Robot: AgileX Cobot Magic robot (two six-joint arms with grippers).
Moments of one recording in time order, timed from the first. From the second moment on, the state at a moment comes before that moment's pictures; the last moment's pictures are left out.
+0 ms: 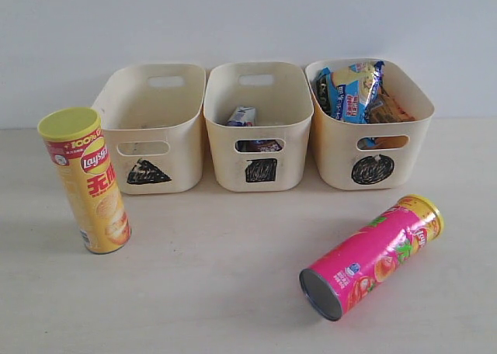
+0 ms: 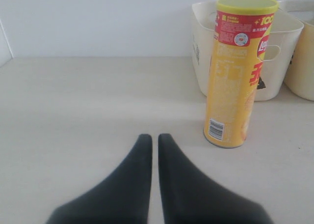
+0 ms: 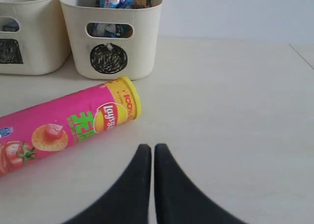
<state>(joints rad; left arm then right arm) 0.07 0.00 0.00 -0.06 0.29 0.06 0.05 0.01 0.00 -0.04 0.35 0.00</state>
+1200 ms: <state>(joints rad) 0.07 0.00 0.00 -0.14 0.10 -0.03 -0.03 0.01 0.00 -0.04 0.35 0.00</state>
